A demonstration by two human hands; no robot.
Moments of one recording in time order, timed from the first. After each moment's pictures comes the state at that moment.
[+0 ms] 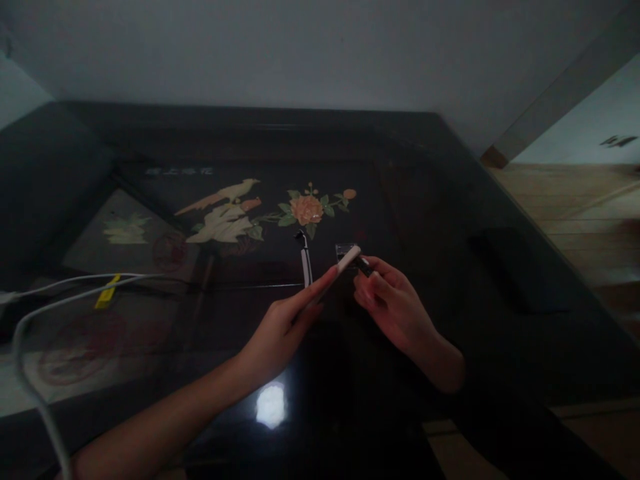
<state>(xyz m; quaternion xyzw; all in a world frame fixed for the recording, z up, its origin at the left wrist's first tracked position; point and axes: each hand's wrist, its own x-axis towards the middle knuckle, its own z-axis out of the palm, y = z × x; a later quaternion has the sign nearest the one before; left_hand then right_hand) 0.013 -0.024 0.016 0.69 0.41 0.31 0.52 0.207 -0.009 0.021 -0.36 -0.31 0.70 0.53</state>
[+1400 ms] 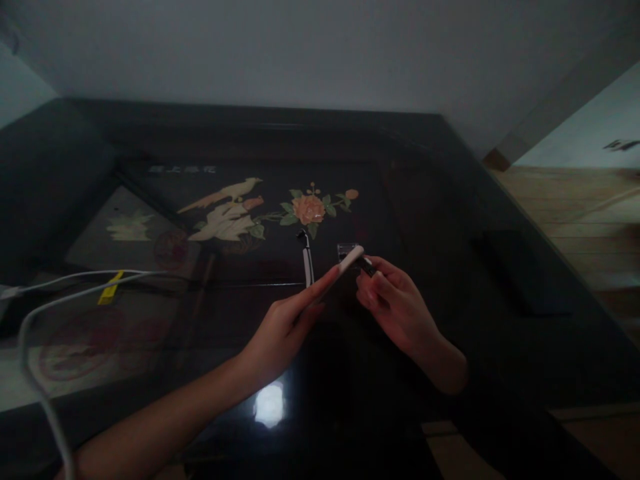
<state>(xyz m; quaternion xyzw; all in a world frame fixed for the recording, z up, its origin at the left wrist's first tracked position) 0.013 -0.025 0.018 0.70 0.40 0.32 0.49 0.207 -0.010 0.024 -0.37 -0.32 0.69 0.53</state>
